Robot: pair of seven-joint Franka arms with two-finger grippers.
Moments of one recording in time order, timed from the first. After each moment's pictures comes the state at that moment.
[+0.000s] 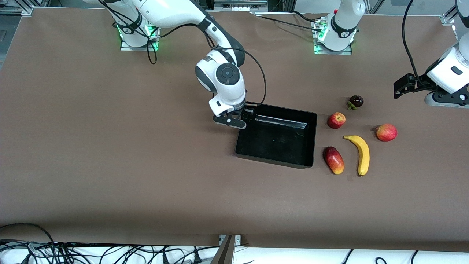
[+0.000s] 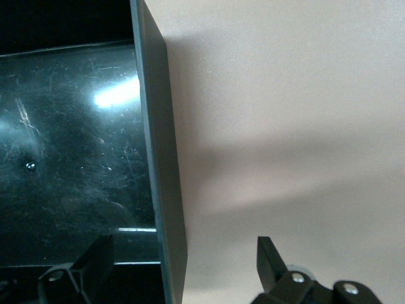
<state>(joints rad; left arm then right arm) 0.01 -0.01 -0.03 -1.68 0.06 1.64 0.06 0.75 0.72 0.08 -1.48 0.00 2.27 1.07</state>
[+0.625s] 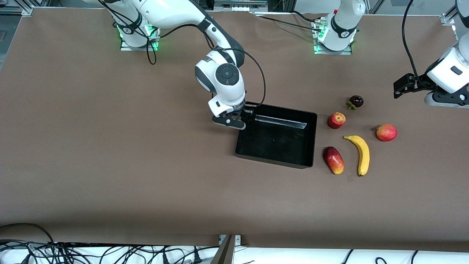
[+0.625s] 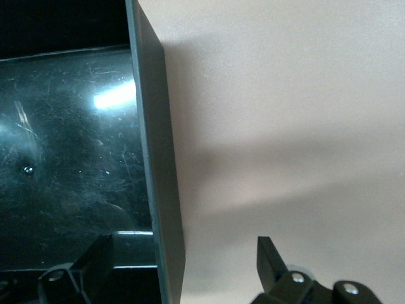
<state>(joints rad) 0.01 -0.01 -0.03 -1.68 0.06 1.64 0.06 0.75 0.72 0.08 -1.48 0.00 2.27 1.07</state>
